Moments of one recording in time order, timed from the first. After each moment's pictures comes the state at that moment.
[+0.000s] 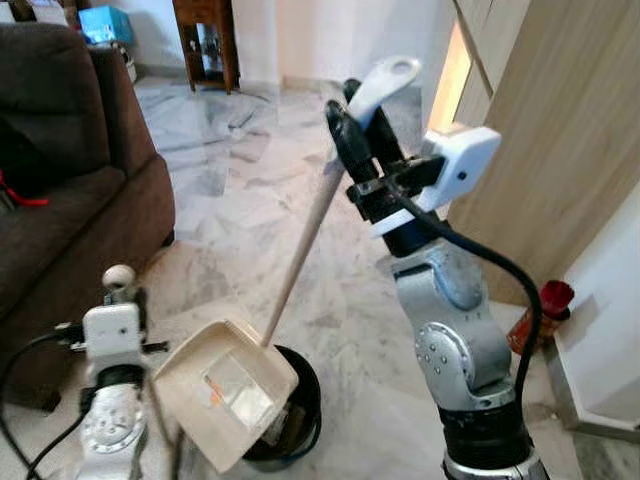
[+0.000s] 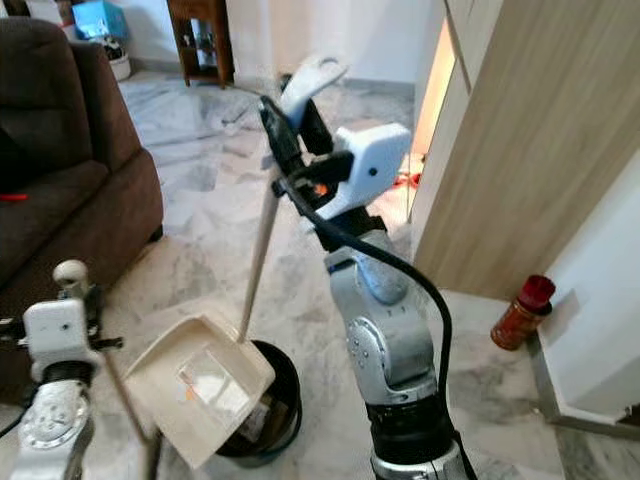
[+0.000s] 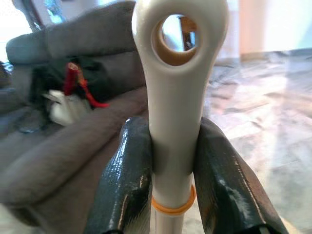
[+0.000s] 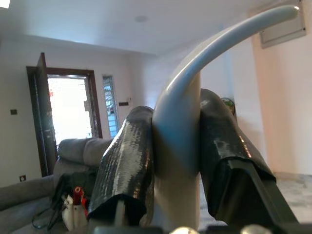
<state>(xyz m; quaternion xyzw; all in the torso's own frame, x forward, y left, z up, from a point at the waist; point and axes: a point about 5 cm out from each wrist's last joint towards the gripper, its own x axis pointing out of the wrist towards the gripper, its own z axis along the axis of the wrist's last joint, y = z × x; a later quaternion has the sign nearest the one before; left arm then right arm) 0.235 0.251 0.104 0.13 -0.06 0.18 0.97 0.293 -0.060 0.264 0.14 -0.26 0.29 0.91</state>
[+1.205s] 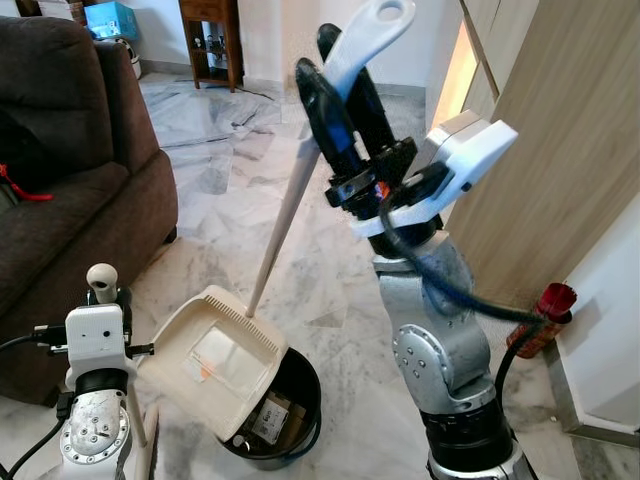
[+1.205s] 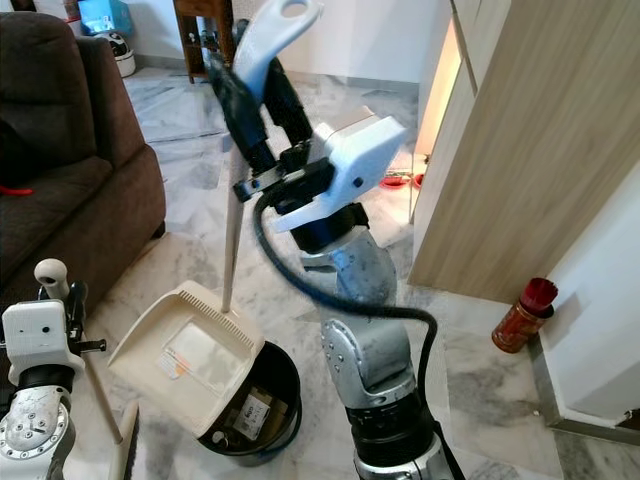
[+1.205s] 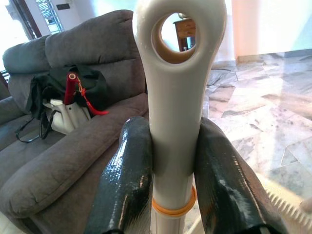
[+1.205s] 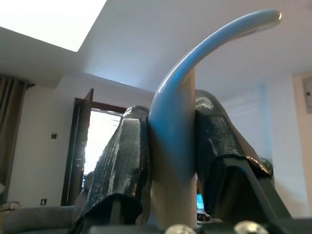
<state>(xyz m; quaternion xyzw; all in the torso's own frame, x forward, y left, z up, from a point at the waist) 0.231 0.243 0.118 0.14 -0.06 0.16 0.97 0.265 -0.032 0.294 0.11 -0.39 0.36 0.84</state>
